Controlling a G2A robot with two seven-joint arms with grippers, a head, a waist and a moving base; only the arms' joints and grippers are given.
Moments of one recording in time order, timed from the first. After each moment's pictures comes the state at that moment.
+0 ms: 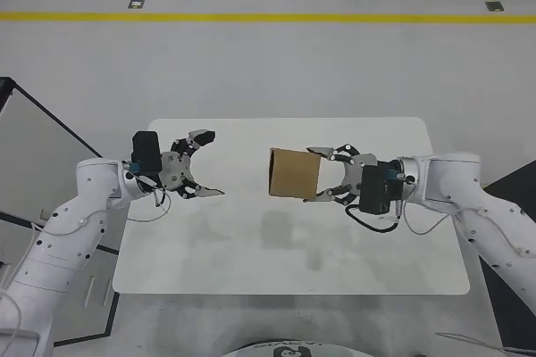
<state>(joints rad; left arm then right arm) 1.11 -0.85 -1.18 -1.50 1.48 -1.01 0.74 -1.01 -0.72 0.97 -1.84 -1.29 -0.80 -0.35</state>
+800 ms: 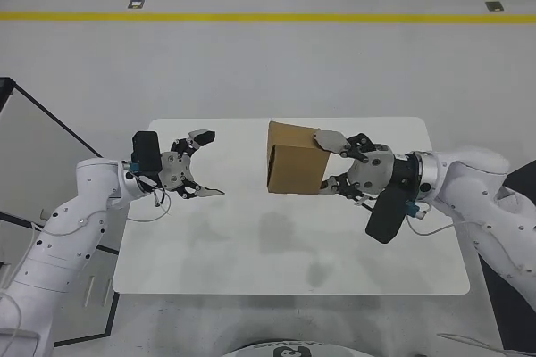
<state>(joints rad) 1.11 -0.85 -1.18 -1.50 1.48 -1.01 0.74 -1.06 -0.71 1.09 -1.96 -1.66 -0.59 -0.60</state>
